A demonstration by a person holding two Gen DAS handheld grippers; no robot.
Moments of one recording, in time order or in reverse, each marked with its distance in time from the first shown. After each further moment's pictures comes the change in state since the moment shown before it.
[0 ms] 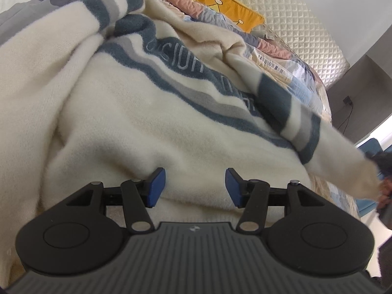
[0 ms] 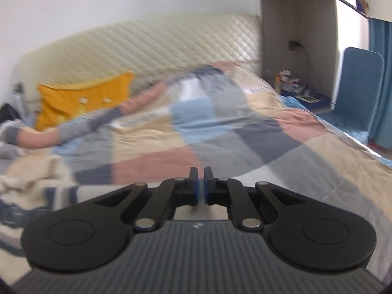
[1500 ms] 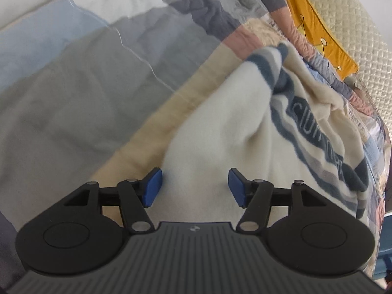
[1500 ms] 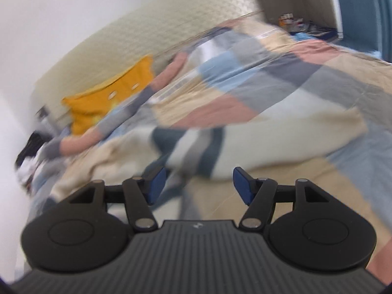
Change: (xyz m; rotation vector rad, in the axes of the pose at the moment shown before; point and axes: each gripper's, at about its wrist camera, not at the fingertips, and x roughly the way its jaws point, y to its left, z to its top) left arm -0.092 0.130 0.064 -0.287 0.000 0.344; right arm -0.080 0.071 -0.079 0.287 0.130 0.193
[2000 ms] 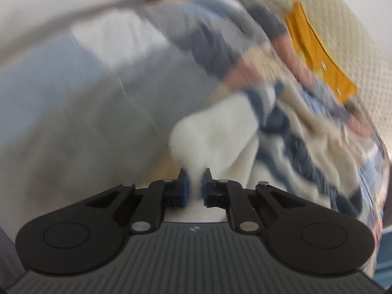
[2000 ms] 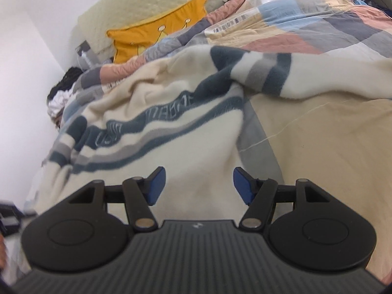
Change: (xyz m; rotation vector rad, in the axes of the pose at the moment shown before) left arm -0.031 0.000 0.070 -0.030 -0.113 0.028; right arm 0.038 0.039 -0.084 -0.154 0.231 0.179
